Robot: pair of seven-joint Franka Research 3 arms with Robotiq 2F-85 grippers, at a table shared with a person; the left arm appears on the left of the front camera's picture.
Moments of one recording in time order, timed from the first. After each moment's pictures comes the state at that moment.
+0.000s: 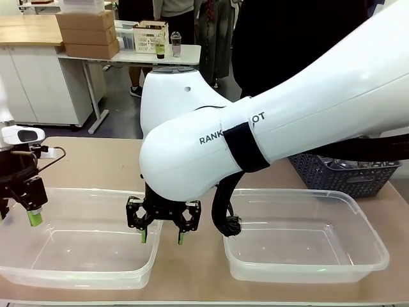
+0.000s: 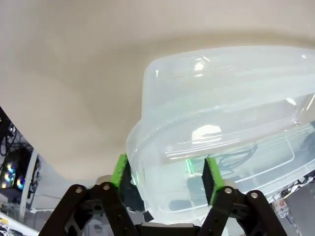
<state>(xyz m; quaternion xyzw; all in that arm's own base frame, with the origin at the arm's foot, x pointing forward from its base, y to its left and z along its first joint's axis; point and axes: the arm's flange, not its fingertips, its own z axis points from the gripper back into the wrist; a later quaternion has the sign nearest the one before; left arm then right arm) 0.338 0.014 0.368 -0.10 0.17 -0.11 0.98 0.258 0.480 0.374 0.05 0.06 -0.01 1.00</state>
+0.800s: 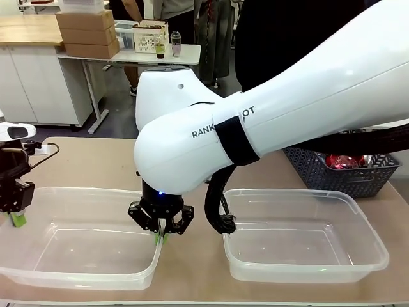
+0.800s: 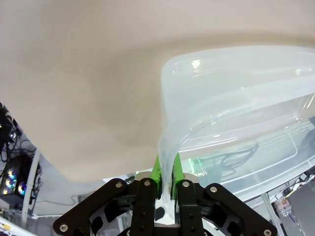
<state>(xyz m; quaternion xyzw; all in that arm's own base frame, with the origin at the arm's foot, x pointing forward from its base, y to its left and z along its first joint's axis) 0.337 0.025 0.372 -0.10 0.16 -0.12 0.98 0.263 0.486 0.374 0.04 0.07 -0.03 1.00</state>
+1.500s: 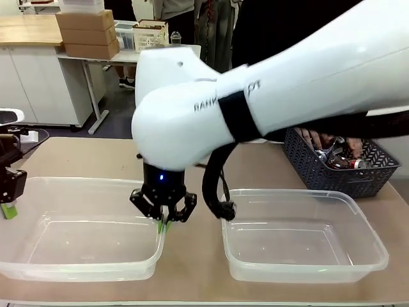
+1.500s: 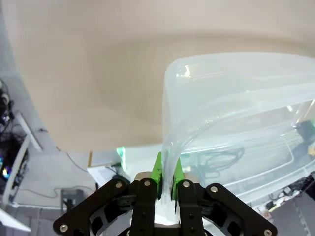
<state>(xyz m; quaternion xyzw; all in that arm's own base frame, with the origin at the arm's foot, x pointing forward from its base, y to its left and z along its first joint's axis) 0.308 0.016 0.427 -0.09 0.14 -0.05 0.99 0.276 0.478 0.418 0.02 0.08 -0.04 1.00</state>
